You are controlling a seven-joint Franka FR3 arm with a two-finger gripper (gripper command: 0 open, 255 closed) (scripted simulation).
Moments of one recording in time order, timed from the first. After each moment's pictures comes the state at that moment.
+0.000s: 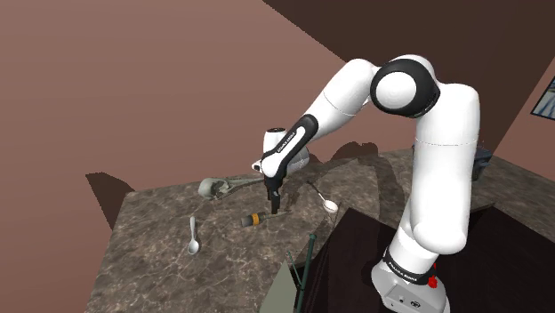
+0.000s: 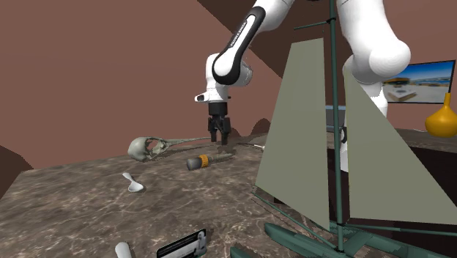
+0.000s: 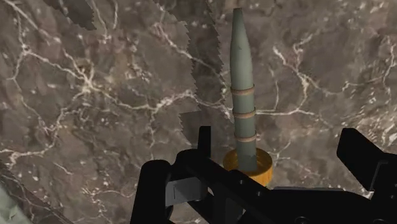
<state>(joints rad) 0.12 0.27 -0.09 -2.36 0.17 2.57 -0.98</state>
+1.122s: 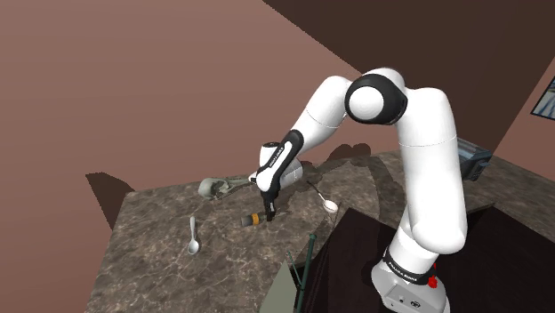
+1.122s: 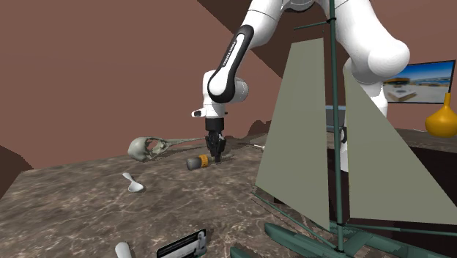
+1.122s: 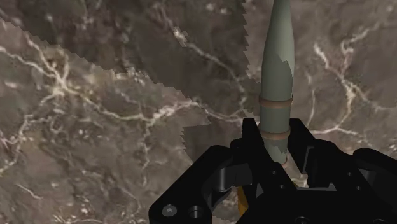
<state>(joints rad) 0.10 0.45 -0.05 -2.29 0.21 2.69 -1.04</state>
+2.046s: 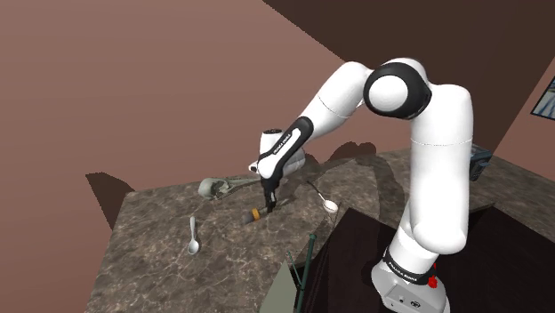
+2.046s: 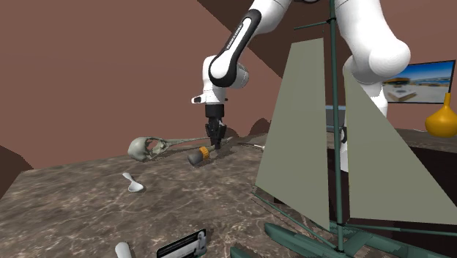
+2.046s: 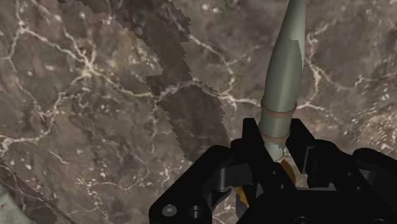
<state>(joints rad) 0.11 0.31 -0.07 -2.32 0.18 2.58 -1.01</state>
